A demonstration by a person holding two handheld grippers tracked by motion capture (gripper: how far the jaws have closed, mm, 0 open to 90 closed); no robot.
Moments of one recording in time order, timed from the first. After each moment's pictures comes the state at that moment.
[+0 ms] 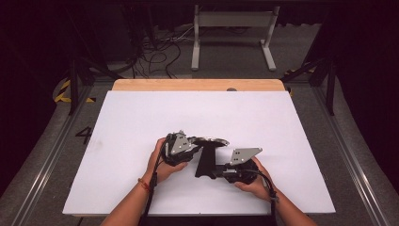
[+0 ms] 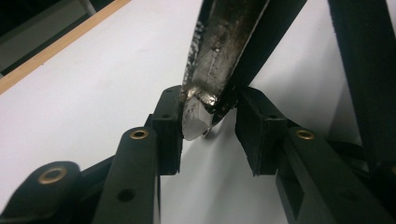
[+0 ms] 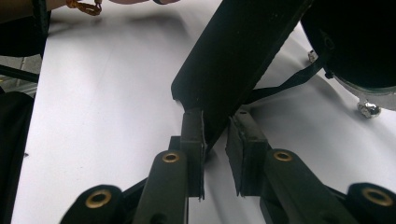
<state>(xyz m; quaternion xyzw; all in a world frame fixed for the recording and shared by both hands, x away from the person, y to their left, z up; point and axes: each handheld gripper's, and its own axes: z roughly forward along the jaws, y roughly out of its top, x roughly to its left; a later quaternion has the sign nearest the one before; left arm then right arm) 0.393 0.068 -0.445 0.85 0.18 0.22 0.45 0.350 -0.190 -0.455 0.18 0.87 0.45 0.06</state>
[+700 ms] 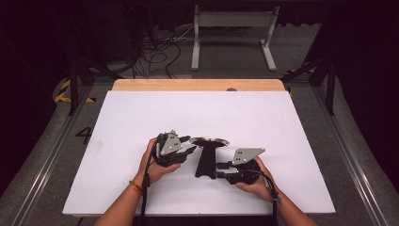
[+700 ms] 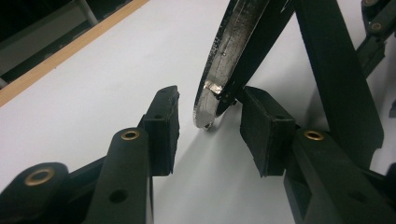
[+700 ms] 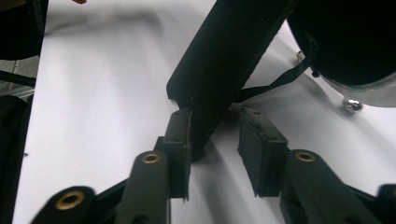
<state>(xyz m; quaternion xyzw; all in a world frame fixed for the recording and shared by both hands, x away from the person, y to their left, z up) 0.383 0.090 -0.430 0.84 0.18 0.21 0.46 0.347 -0.197 -0.451 0.19 0.87 0.45 0.07</state>
